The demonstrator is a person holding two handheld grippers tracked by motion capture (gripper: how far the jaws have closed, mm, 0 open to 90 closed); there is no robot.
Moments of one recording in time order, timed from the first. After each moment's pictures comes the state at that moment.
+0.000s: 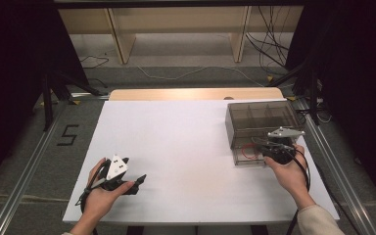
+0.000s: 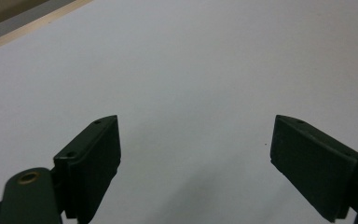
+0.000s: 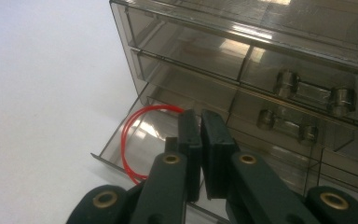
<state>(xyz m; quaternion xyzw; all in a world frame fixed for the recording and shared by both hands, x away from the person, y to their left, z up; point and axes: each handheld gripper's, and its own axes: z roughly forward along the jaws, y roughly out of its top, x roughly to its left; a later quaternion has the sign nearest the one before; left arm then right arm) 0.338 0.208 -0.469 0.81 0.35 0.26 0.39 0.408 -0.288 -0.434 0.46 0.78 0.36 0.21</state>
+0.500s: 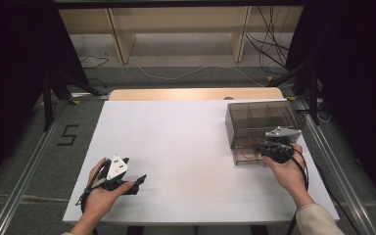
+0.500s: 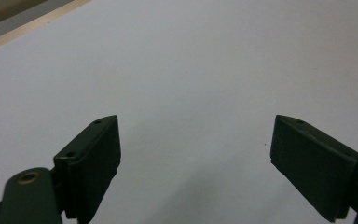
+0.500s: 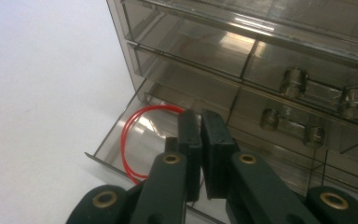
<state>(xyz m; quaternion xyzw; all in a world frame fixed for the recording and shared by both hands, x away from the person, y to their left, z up) 0.339 0.208 -0.469 0.81 0.35 0.26 0.39 0.413 -0.286 -0.438 0.46 0.79 0.34 0.21</state>
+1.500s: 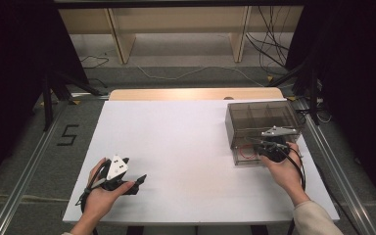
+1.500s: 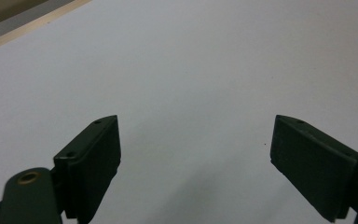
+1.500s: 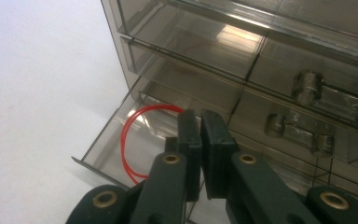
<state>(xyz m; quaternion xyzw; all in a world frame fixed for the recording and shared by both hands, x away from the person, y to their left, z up) 0.338 0.208 -0.469 0.81 0.35 0.26 0.39 0.421 -0.279 -0.444 0.46 0.80 0.33 0.21</state>
